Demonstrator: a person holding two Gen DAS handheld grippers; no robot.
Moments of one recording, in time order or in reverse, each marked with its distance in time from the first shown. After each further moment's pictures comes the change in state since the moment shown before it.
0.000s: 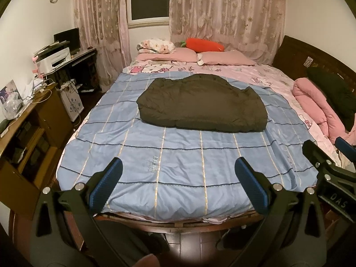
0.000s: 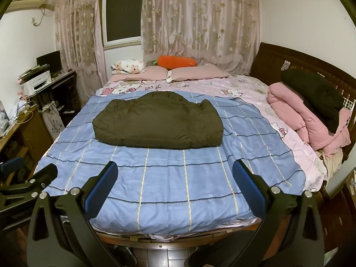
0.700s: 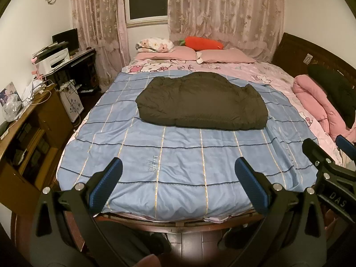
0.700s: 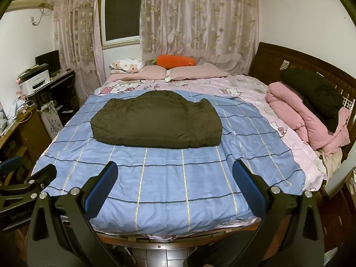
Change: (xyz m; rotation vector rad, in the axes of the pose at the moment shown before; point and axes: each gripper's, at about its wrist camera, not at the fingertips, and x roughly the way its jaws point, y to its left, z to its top) left arm 0.004 -0.004 0.000 0.014 0.009 0.001; right arm 0.005 -0.004 -0.005 0.000 -0.002 -0.006
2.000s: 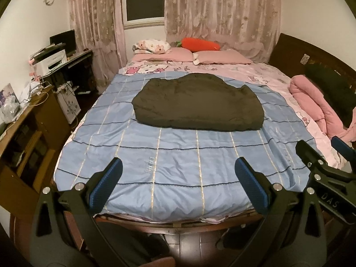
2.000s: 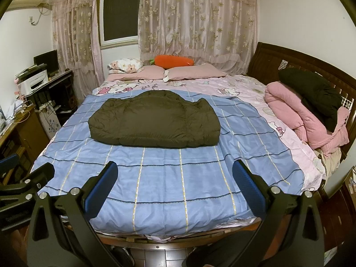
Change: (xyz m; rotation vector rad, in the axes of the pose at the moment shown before) left arm -0.002 -0.002 0.003 0.007 -0.004 -0.020; right arm 0.004 -0.004 -0.003 0.000 0.003 -0.002
